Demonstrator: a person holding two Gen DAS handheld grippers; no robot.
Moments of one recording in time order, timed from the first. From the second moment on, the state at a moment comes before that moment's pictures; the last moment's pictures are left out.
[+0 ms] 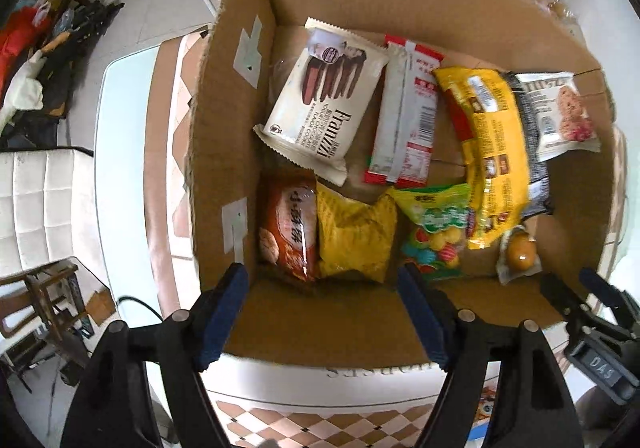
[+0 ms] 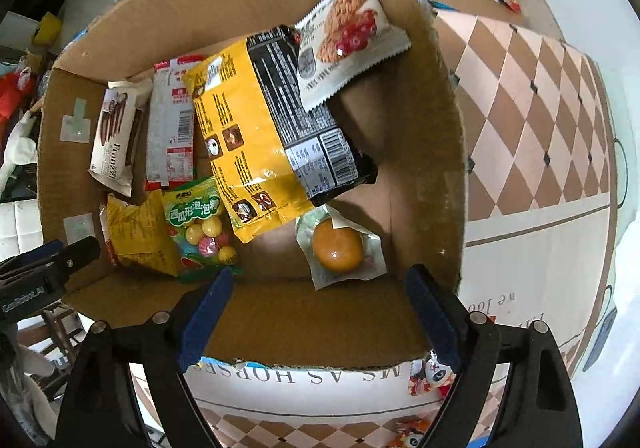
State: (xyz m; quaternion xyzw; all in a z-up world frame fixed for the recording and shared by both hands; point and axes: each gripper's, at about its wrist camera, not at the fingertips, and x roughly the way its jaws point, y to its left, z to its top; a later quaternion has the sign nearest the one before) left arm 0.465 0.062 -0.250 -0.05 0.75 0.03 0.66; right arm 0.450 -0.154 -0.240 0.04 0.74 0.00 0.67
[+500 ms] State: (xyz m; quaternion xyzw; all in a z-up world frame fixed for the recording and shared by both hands) left arm 0.395 0.048 -0.158 -0.04 0.64 0.02 0.77; right arm 0.396 -0.144 -0.150 0.01 0.65 0.02 0.76
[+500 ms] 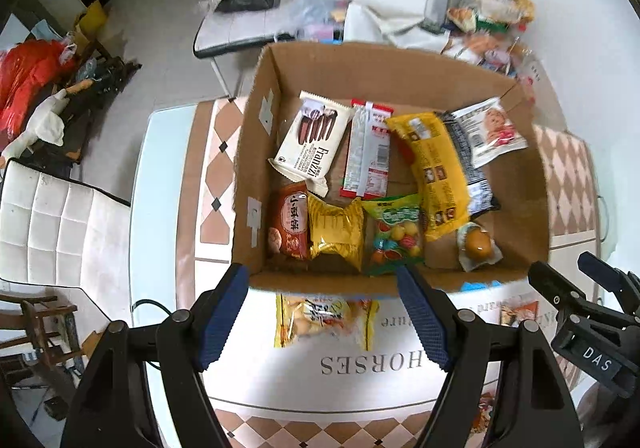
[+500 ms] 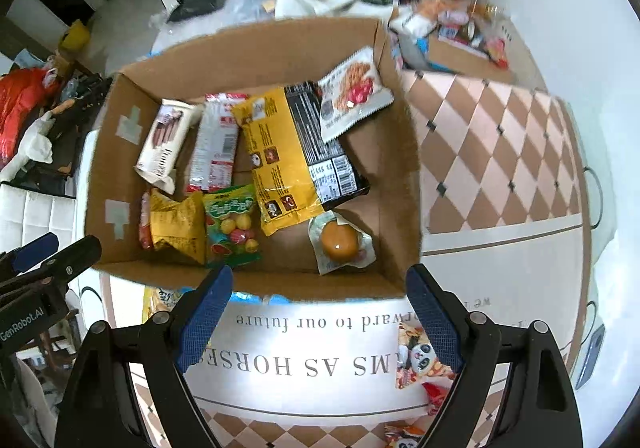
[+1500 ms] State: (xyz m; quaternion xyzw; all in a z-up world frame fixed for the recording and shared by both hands) left arm 0.232 0.048 -0.091 -0.12 0.53 0.01 0.84; right arm 0.236 -0.187 -0.059 0.12 0.58 0.06 0.81
